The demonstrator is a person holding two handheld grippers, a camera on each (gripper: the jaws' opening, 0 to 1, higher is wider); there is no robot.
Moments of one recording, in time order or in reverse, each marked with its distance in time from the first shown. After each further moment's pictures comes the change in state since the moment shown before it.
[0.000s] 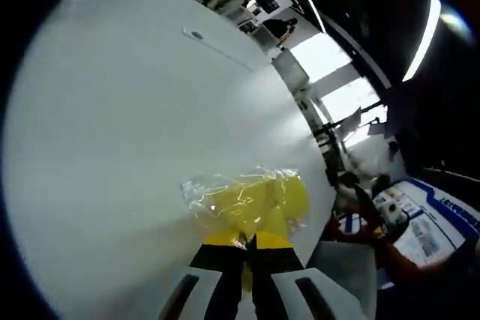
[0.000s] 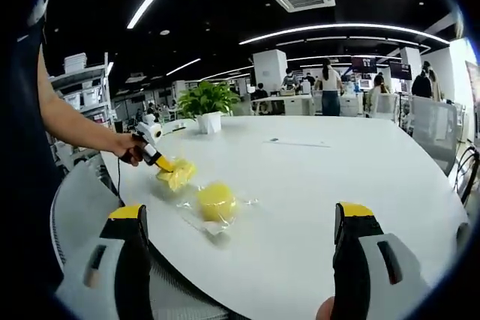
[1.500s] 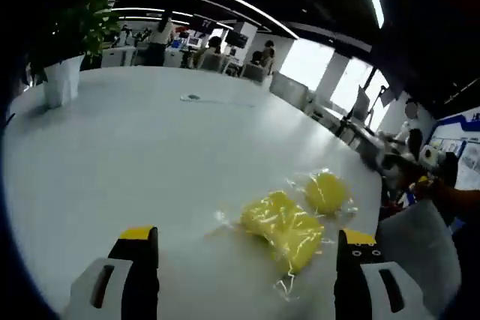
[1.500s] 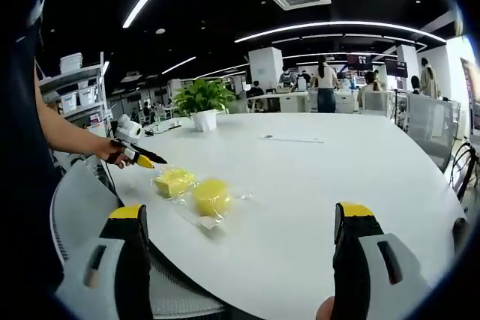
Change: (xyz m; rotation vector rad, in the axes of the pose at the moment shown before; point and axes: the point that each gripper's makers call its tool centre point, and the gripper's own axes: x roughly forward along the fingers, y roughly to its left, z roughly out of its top) left arm -0.049 0.018 0.006 0.494 -0.307 0.254; right arm -0.010 -0.011 -0.004 0.010 0.012 -0.027
